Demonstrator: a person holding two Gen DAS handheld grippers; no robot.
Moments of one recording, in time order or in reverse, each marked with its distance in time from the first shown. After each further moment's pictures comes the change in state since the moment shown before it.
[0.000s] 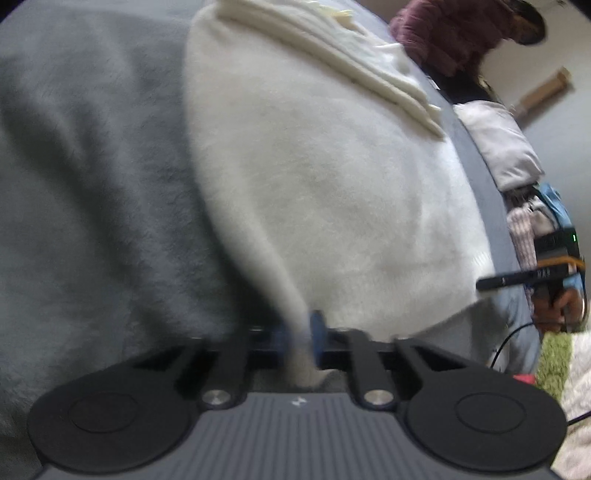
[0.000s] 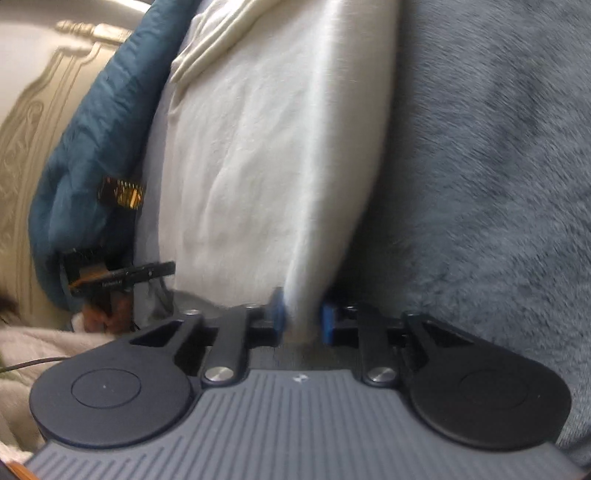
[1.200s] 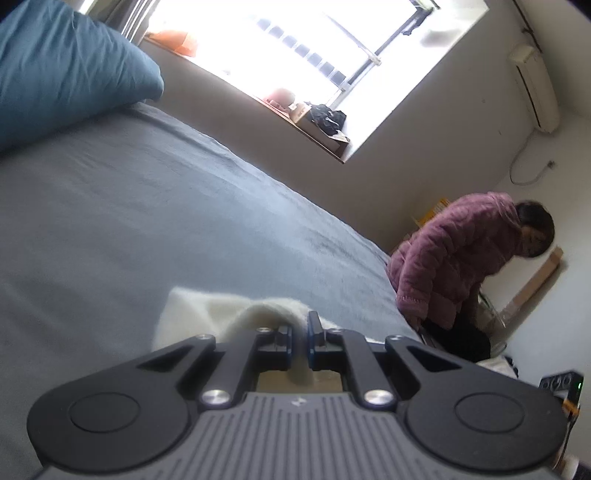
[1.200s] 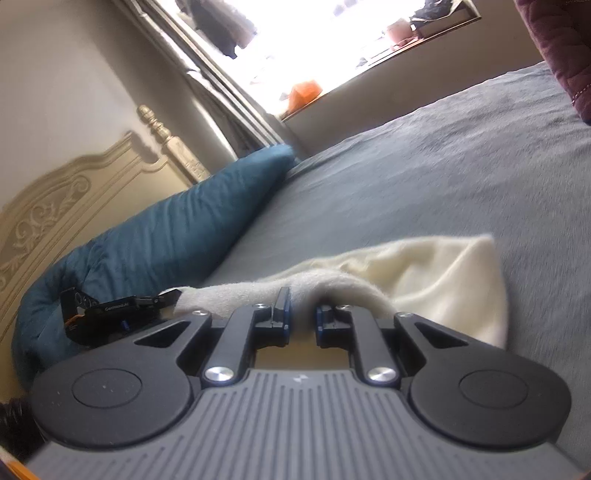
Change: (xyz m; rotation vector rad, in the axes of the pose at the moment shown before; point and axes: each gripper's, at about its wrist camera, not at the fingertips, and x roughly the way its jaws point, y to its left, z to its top) left arm -0.013 0.009 0.330 -0.135 -0.634 -0.021; right arm -0.053 0.076 0.308 -0.350 -0.571 0.016
